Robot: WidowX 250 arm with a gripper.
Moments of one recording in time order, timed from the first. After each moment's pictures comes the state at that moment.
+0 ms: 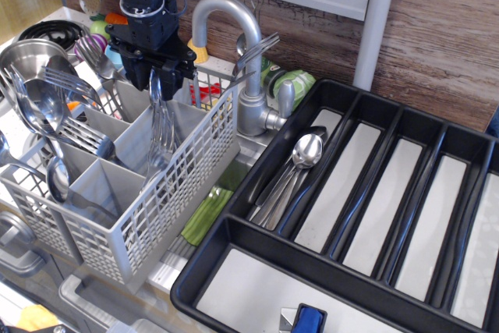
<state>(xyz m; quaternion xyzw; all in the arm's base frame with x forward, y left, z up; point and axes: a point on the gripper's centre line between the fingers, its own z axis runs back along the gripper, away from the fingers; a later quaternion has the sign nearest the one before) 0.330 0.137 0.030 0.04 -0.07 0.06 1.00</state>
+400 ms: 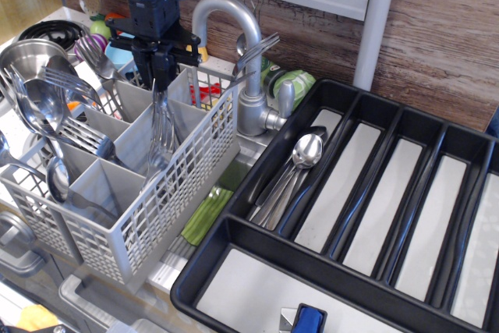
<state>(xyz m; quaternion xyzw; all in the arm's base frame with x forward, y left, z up) 0.325 0.129 0.046 0.01 -0.01 0.10 0.99</state>
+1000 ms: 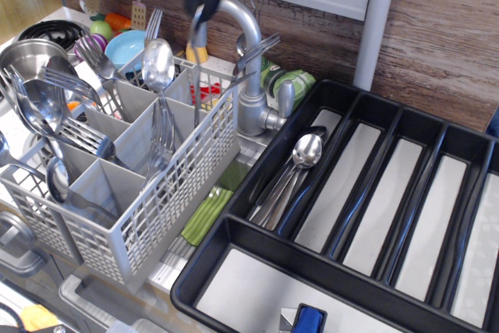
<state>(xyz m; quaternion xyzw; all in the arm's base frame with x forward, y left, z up) 0.343 0.059 0.140 0.14 0.09 0.13 0.98</state>
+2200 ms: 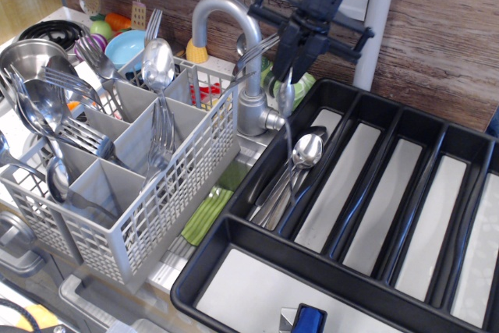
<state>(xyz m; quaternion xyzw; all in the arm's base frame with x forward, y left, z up) 0.330 -0.011 0.092 0.16 0.13 0.15 0.97</state>
